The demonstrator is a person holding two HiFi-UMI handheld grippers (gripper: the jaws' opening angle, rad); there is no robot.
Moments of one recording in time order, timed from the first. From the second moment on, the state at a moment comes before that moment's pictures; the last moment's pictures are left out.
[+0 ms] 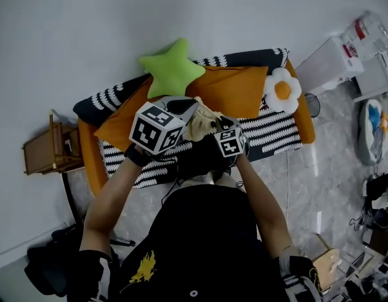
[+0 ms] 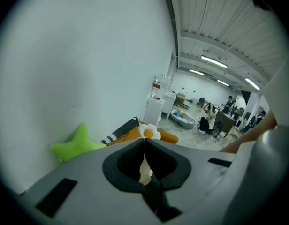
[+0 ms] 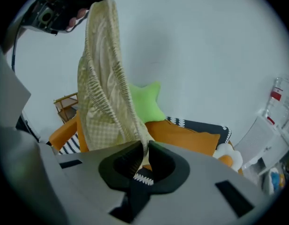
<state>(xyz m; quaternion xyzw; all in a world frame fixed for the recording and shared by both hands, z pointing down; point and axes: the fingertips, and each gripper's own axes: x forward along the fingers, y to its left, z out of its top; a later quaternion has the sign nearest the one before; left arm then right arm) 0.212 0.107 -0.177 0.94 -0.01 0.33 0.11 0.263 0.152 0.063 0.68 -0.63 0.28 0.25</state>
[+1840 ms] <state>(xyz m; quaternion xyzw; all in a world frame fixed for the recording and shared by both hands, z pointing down) 0.045 0.065 0.241 0.89 -0.09 0.44 0.08 0.233 0.200 0.269 0.59 -0.65 0.26 0.39</state>
